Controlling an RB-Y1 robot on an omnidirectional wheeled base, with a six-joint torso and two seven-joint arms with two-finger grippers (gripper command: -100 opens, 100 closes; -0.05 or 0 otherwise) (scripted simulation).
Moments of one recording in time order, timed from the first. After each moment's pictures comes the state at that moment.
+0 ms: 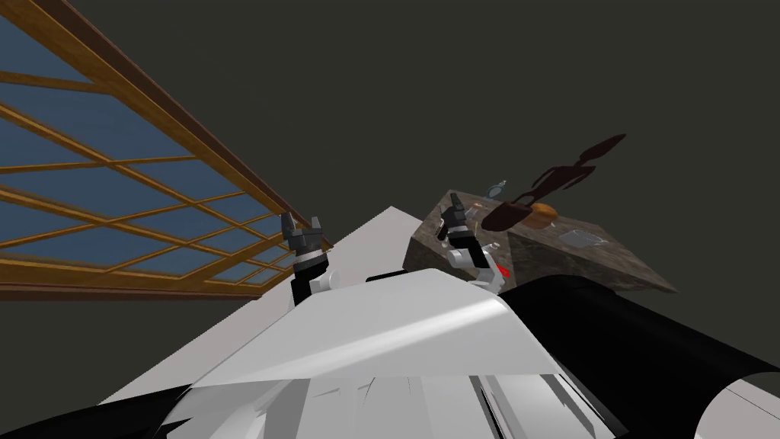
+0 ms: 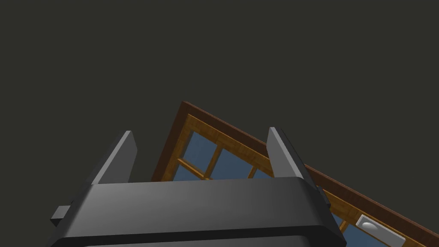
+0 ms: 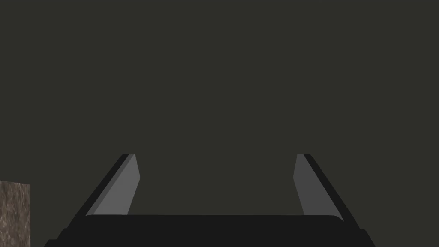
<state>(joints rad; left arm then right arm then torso) 0.48 -0.04 -0.03 -2.25 0.06 -0.43 0.06 0.50 -0.27 -0.22 -2.30 -0.17 -0.14 -0.06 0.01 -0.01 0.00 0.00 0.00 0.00</state>
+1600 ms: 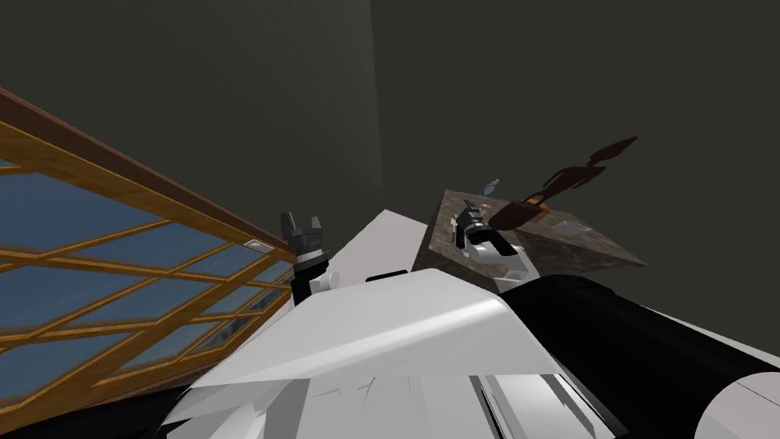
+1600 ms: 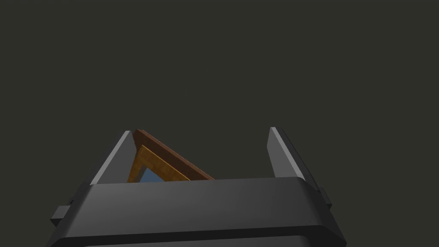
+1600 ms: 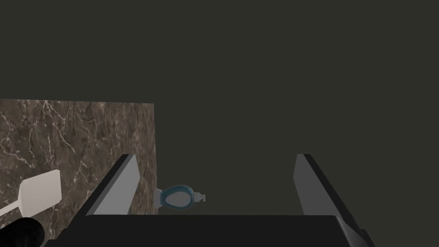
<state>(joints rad) 0.48 -0.04 -0.03 -2.25 0.06 -0.43 0.06 0.50 -0.46 -0.46 -2.21 -0.34 0.28 -0.30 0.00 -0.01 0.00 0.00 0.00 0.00</state>
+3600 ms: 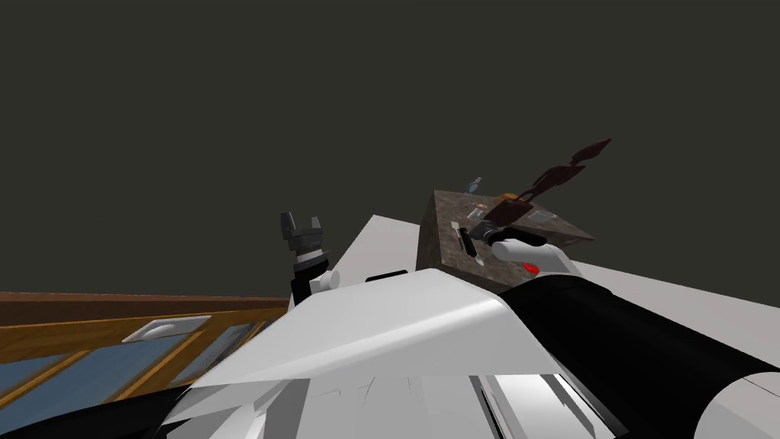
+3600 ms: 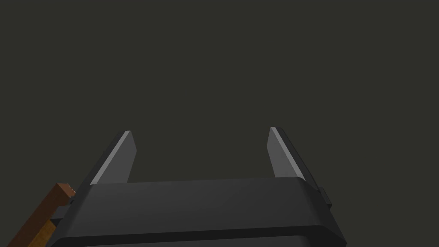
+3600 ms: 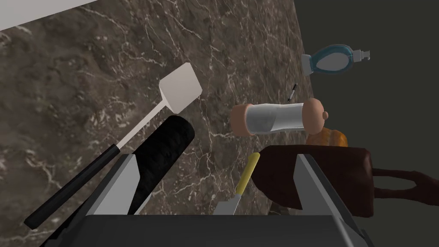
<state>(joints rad) 0.48 -0.04 -0.03 -2.25 0.06 -0.43 0.06 0.54 -0.60 -0.64 -2.08 -0.59 0.81 -0.63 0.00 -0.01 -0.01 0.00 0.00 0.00</state>
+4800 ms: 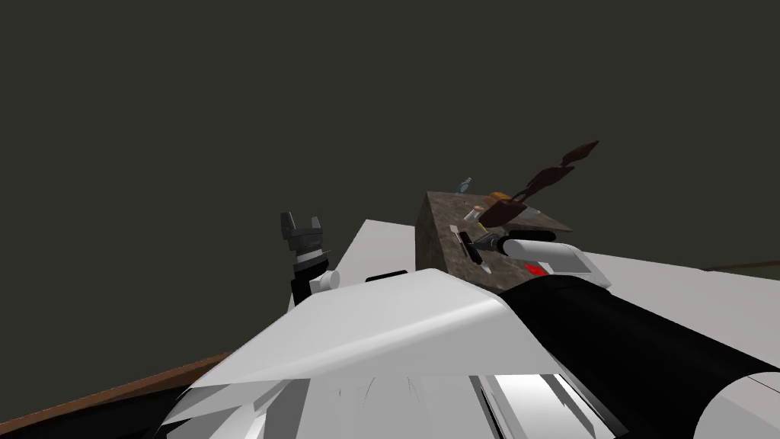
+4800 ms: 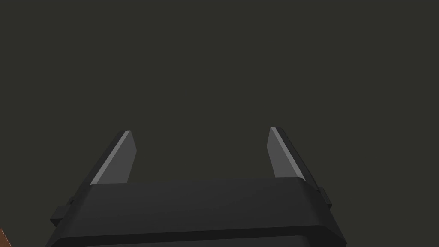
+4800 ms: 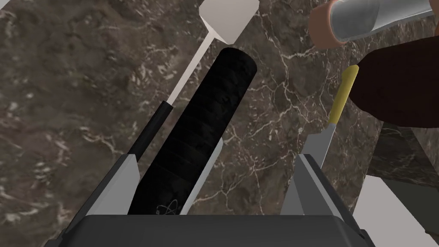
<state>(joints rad) 0.48 -0.04 -0.03 -2.25 0.06 -0.43 0.06 0.57 -0.68 -0.70 -2.00 -0.74 1.13 -0.86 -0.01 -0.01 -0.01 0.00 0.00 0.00</state>
